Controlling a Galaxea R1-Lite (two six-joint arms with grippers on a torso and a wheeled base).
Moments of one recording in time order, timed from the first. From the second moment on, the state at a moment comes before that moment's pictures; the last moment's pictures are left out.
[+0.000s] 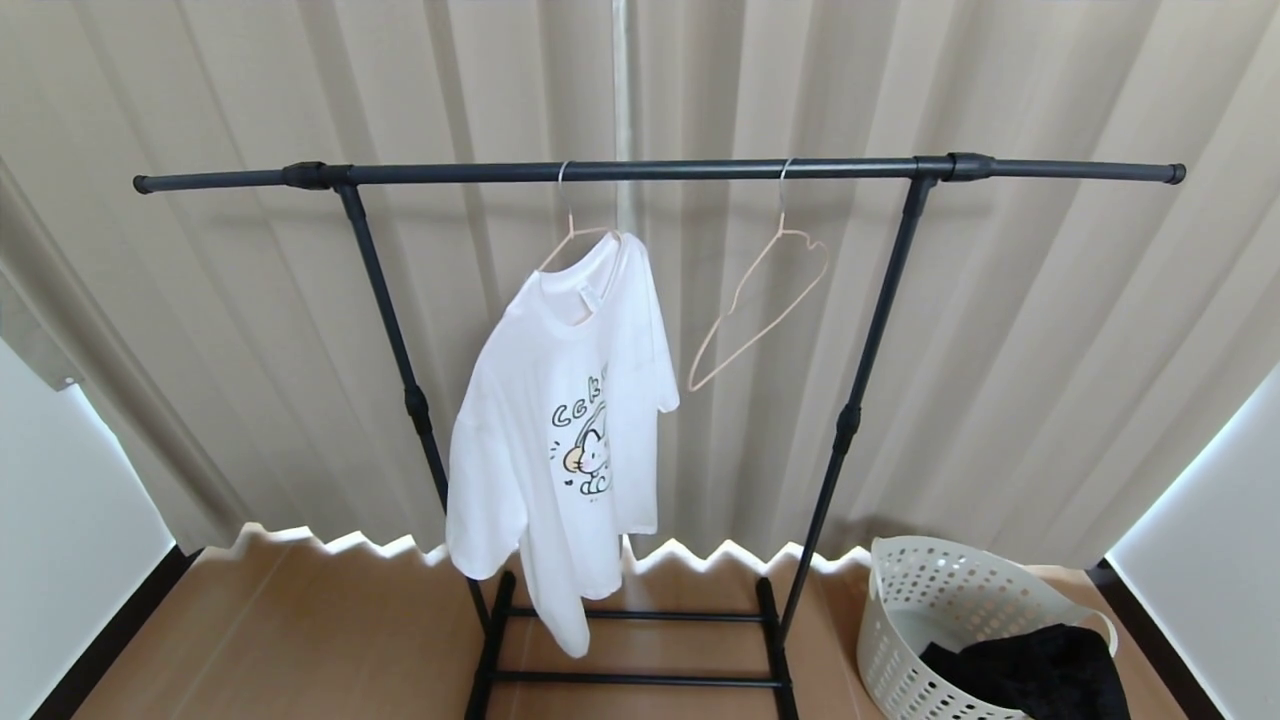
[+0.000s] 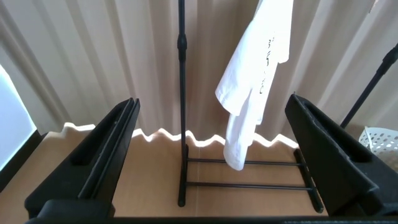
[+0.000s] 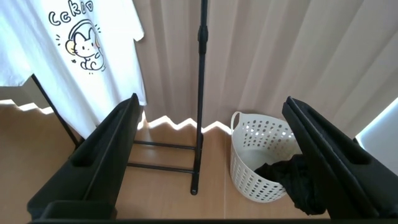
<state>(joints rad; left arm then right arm) 0.00 0.01 0.00 -0.02 0.02 0.00 0.00 0.00 -0.05 0.11 0.05 0.02</state>
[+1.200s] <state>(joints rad) 0.00 0.01 0.00 -0.02 0.02 0.00 0.00 0.00 -0.05 0.11 0.05 0.02</state>
